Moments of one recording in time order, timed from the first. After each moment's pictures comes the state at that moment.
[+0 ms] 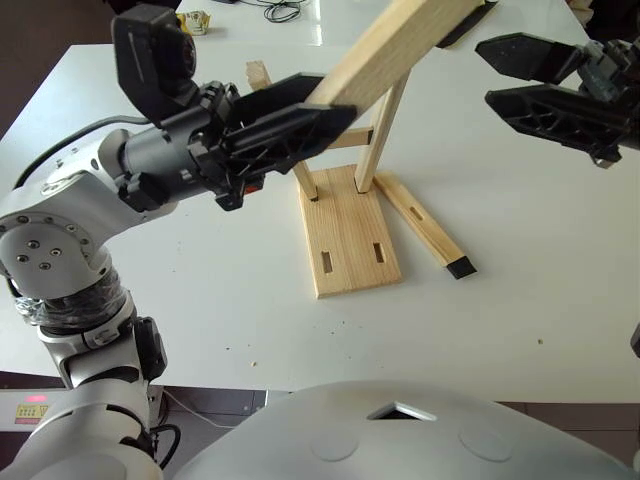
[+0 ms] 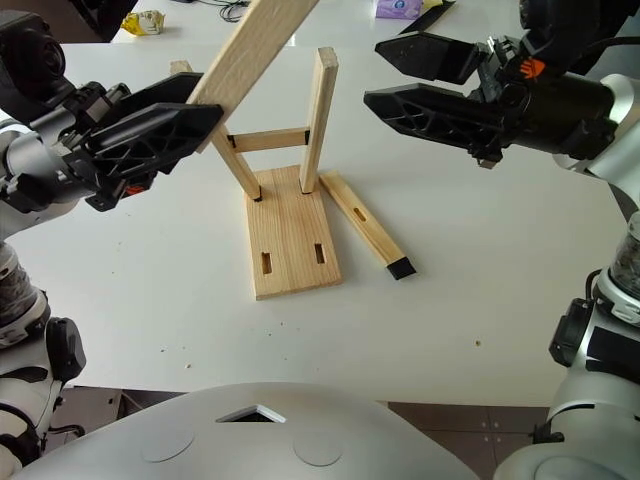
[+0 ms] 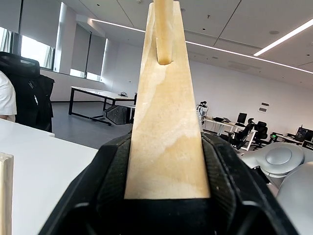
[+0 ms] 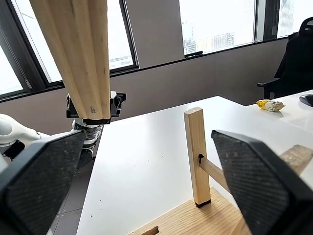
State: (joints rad) left arm -0.42 0.58 0.29 -0.52 -1.55 0.98 -0.57; right arm -0.59 -0.85 -0.28 -0.26 1.30 1.08 0.86
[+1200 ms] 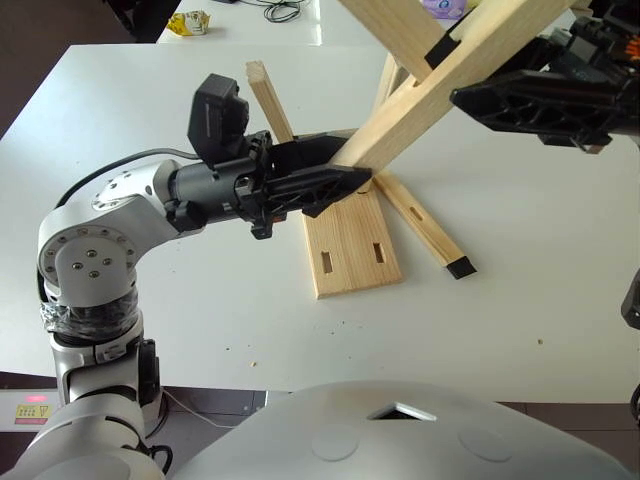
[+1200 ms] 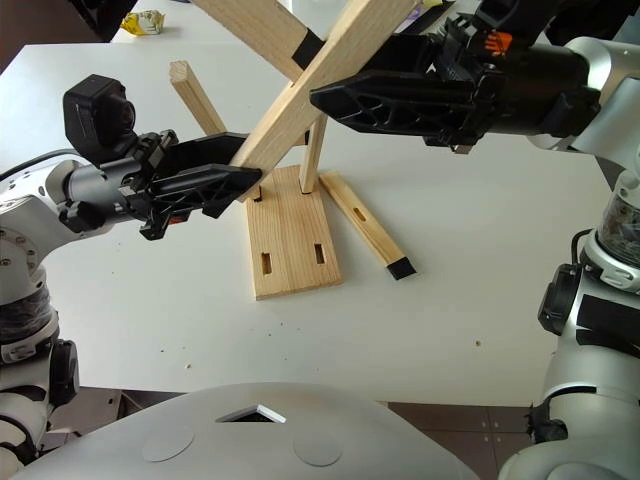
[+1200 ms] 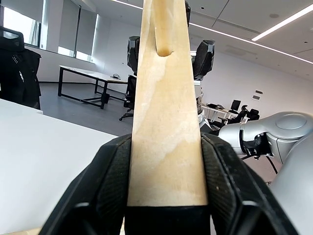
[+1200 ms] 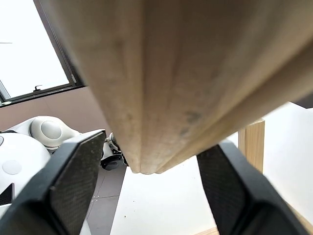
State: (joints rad) left arm -0.34 0.60 0.16 -0.51 -1.38 0.91 -0.73; right arm -0.76 -0.81 -0.20 -0.25 1.46 1.19 0.79
